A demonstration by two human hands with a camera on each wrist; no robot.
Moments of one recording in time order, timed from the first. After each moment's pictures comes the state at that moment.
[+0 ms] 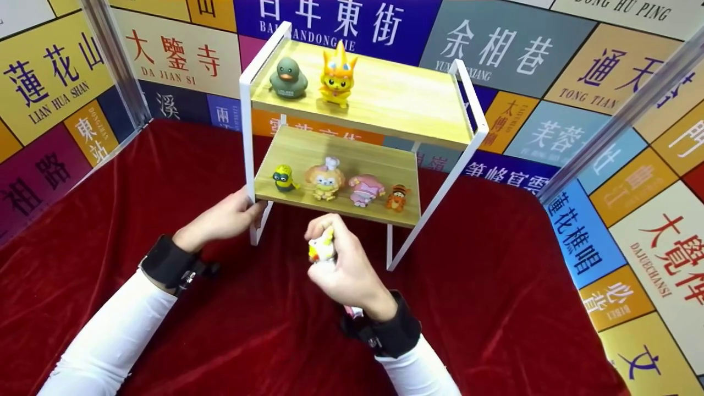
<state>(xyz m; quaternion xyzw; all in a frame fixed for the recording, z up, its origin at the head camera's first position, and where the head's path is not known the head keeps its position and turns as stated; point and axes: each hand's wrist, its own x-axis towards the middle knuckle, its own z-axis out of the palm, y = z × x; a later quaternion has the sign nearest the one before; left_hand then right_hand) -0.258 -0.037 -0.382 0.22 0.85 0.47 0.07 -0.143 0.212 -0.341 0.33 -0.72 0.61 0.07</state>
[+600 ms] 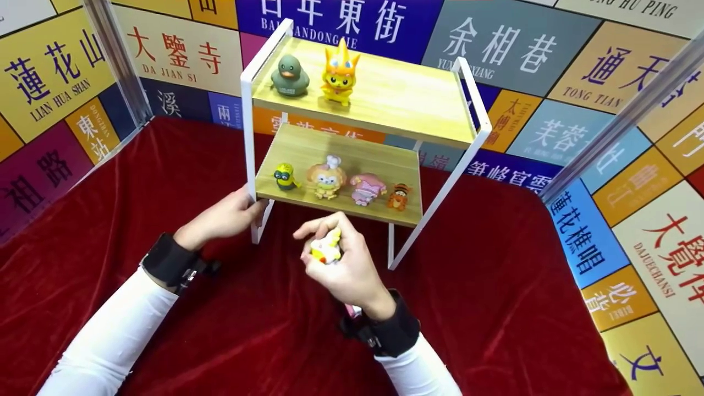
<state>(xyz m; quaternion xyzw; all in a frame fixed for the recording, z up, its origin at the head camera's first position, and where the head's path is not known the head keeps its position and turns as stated) -0.259 -0.038 -0.384 0.23 0.85 0.47 0.07 -0.143 0.207 -0.341 0.33 -0.67 0.66 0.08</state>
